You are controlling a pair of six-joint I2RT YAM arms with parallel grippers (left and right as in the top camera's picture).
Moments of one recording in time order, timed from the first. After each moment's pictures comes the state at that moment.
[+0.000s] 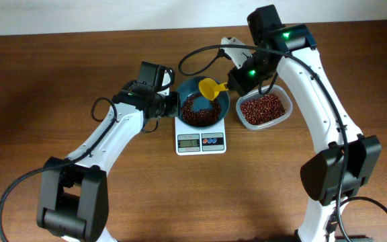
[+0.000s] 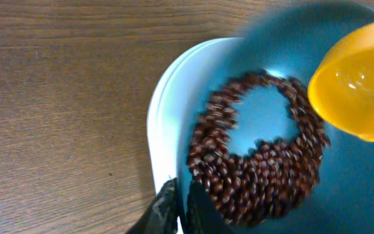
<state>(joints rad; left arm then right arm) -0.33 1.81 1.29 -0.51 0.18 -0.28 0.25 2.01 2.03 -1.29 -0.36 -0.42</state>
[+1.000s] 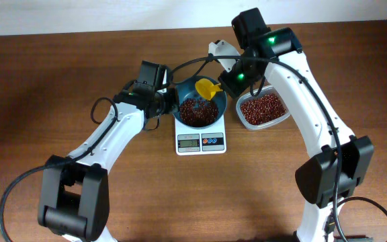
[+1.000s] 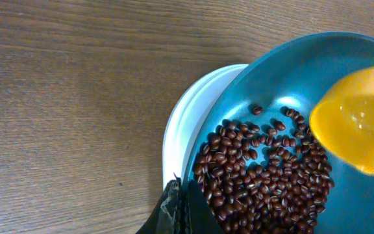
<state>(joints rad) -0.33 1.82 1.29 -0.47 0.10 -0.39 0.32 2.01 2.02 -1.25 -0.25 -0.42</state>
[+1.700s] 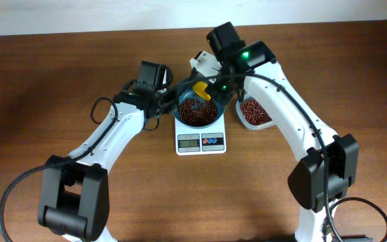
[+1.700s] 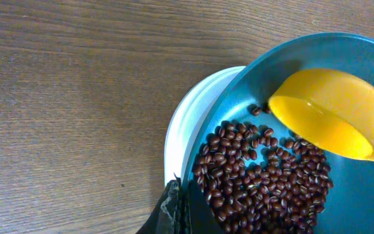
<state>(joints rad) -0.33 1.82 1.29 -0.47 0.10 -0.39 0.44 2.02 1.93 -1.13 -0.03 -0.48</state>
